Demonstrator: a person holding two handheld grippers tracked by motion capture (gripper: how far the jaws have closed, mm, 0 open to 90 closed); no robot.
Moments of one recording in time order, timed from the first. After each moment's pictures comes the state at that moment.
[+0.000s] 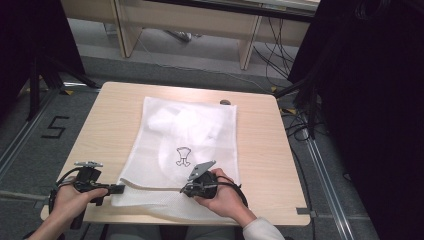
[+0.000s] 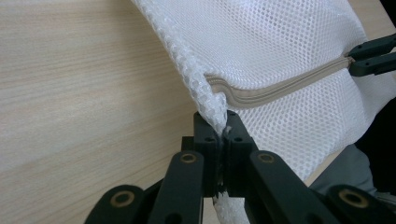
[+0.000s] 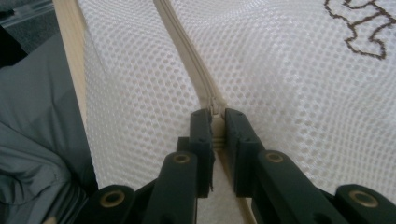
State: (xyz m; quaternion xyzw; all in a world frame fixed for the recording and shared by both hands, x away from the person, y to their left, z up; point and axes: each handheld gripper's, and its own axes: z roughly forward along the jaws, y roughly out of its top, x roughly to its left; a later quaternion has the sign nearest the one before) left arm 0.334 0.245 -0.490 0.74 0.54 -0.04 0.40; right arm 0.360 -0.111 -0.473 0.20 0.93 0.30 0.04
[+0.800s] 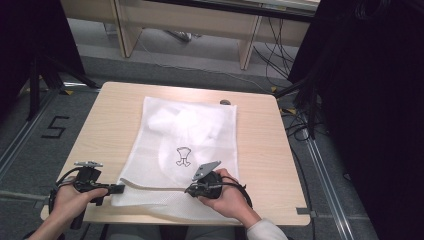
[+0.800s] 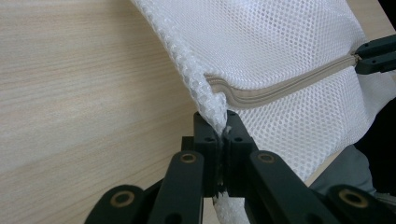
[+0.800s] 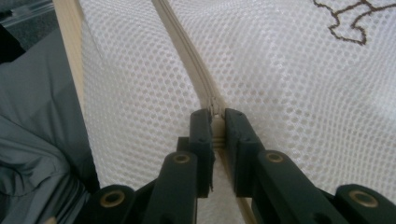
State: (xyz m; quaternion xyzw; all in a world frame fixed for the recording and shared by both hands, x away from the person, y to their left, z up) left arm 0.334 0.246 -0.489 0.74 0.54 -0.04 0.40; right arm 0.358 -0.123 -0.470 0.22 0.93 0.31 0.04
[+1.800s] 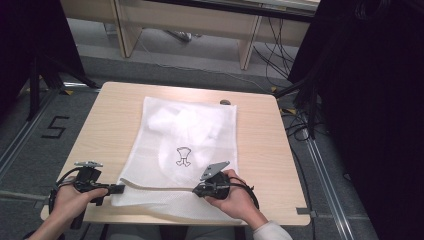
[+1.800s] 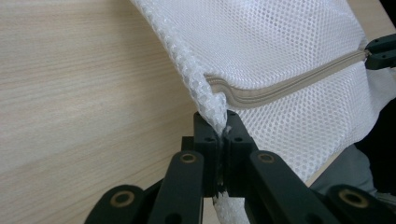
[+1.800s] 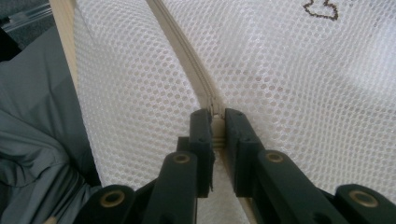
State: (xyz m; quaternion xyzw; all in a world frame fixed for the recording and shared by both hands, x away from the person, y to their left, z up) left arm 0.334 0.245 -0.490 0.74 0.54 -0.04 0.40; right arm 0.356 -0.142 -0.468 0.23 0.92 0.31 0.04
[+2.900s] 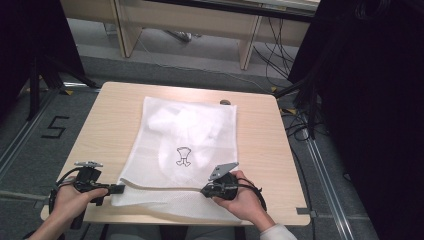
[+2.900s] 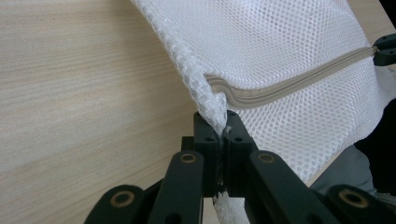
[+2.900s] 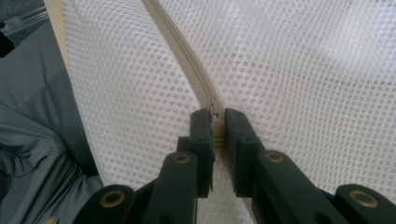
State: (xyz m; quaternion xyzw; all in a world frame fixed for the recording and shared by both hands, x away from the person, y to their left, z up) left arm 0.334 0.244 -0.491 0.74 0.54 -0.03 0.40; right arm 0.354 -0.163 -0.466 0.24 0.92 0.31 0.05
